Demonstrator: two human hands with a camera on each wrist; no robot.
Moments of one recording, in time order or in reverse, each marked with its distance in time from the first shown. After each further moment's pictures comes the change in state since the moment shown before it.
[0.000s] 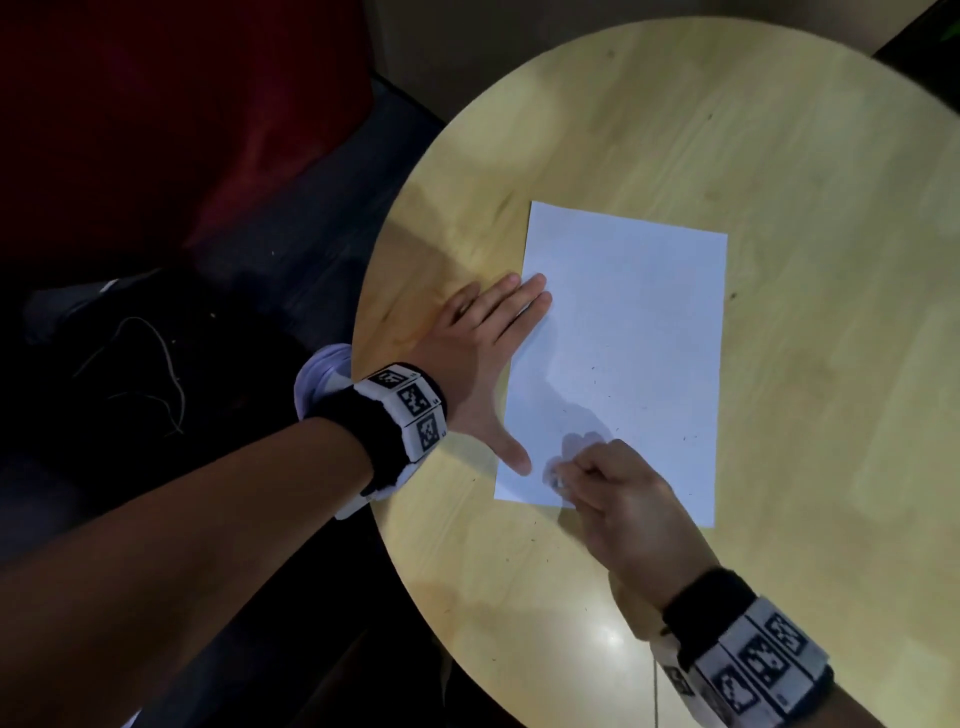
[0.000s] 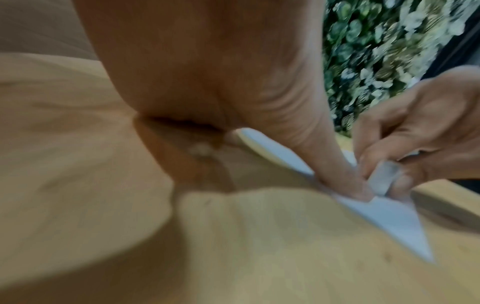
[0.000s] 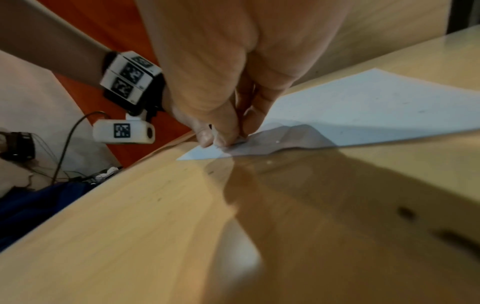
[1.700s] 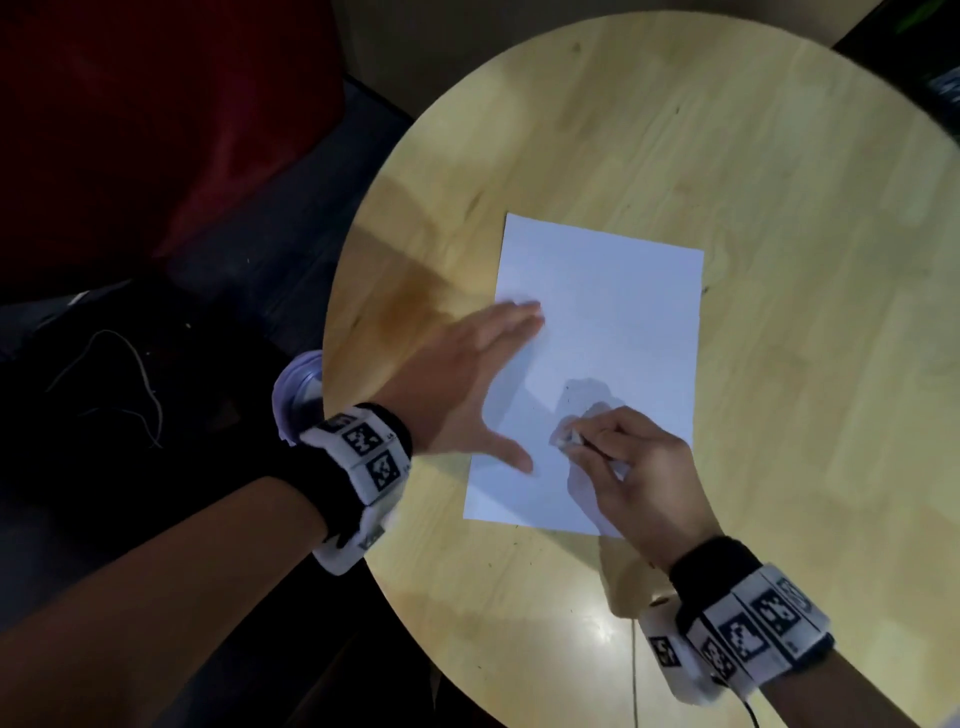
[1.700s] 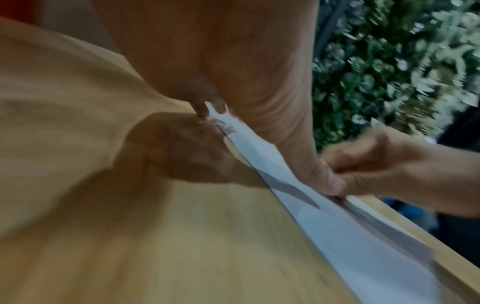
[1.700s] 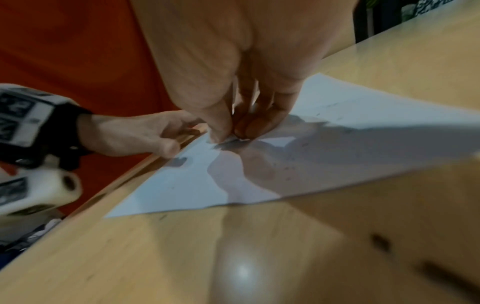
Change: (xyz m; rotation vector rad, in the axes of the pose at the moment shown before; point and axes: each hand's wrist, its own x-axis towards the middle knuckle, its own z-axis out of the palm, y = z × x) left_hand -0.004 0.011 0.012 -0.232 0.137 0.100; right_hand 0.013 0.019 -0.023 0.194 0.190 0.148
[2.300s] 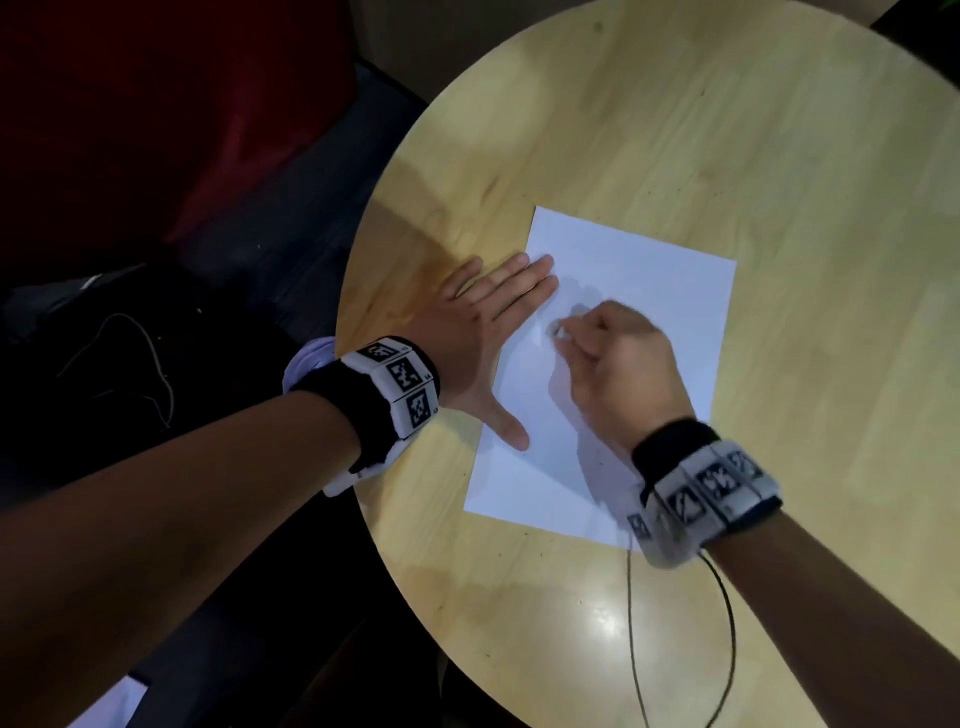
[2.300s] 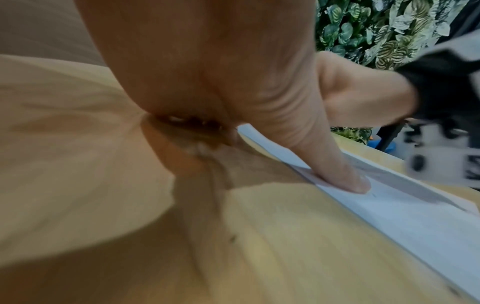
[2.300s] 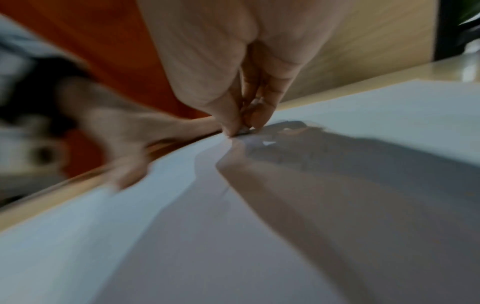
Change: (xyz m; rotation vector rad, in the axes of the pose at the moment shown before) left_hand 0.022 -0.015 -0.017 0.300 -0.168 -0.036; right_hand 0.085 -0.005 0.018 -0.270 0.106 -0.119
